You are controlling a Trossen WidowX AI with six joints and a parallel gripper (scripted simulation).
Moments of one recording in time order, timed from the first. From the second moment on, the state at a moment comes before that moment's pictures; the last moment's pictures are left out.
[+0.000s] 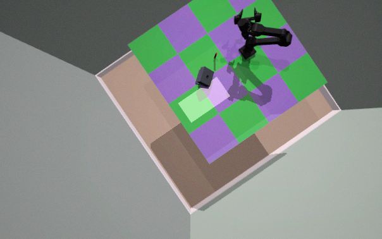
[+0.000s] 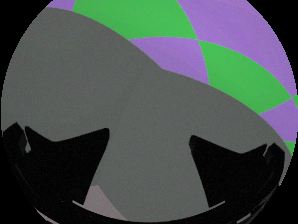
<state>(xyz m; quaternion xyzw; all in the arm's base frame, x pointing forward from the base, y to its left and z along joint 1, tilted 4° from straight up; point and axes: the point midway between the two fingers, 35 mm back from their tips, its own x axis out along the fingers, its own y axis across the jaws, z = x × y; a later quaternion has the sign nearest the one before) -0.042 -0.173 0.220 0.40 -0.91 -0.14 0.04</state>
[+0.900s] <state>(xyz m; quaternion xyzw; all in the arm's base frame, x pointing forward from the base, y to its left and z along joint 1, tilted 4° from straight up) 0.022 -0.205 0.218 0.52 -0.84 -0.02 -0.13</state>
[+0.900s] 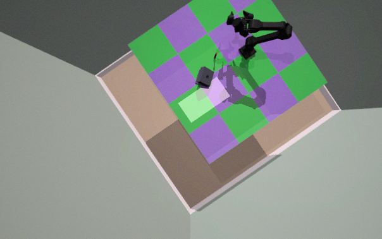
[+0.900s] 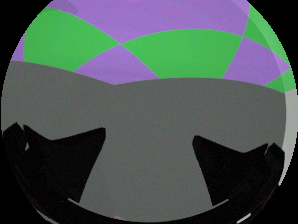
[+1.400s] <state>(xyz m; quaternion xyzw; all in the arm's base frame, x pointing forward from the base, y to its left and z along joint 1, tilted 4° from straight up) 0.070 -0.213 0.209 0.55 -0.79 0.04 -0.28</state>
